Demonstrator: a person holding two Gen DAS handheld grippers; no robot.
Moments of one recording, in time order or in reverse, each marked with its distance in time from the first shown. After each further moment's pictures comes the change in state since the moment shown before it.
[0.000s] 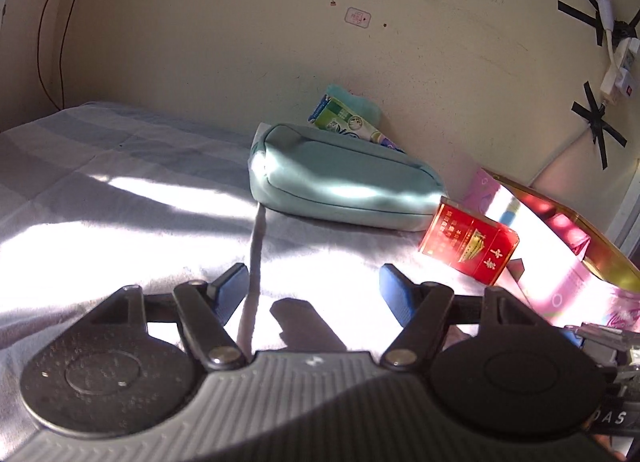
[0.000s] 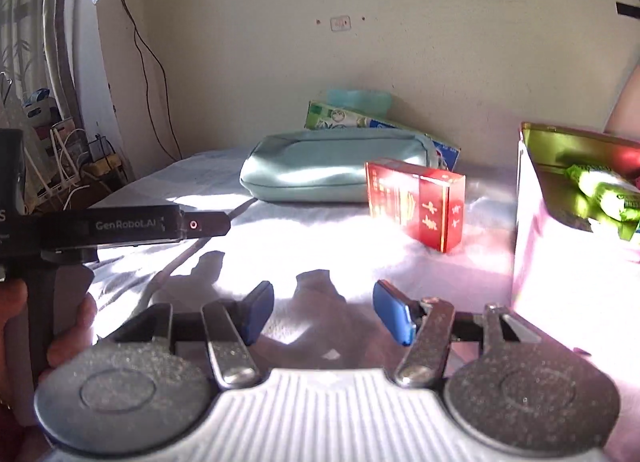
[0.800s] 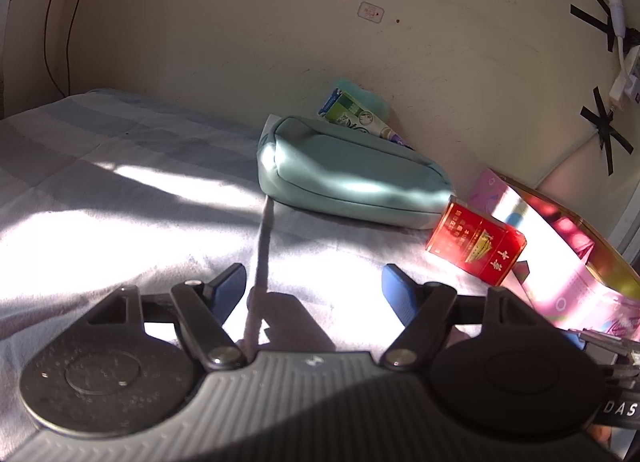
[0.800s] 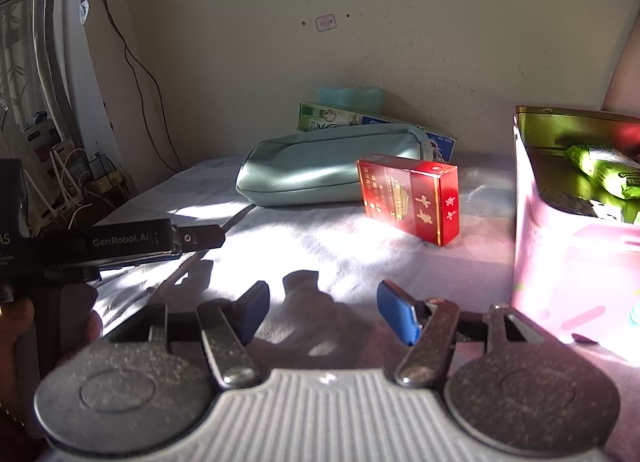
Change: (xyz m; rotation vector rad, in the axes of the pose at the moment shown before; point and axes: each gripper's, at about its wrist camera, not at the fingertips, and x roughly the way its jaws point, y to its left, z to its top) left arm 0.017 0.049 0.018 -0.019 0.014 0.011; right arm 0.001 -0.013 -0.001 0.047 -0.008 0.036
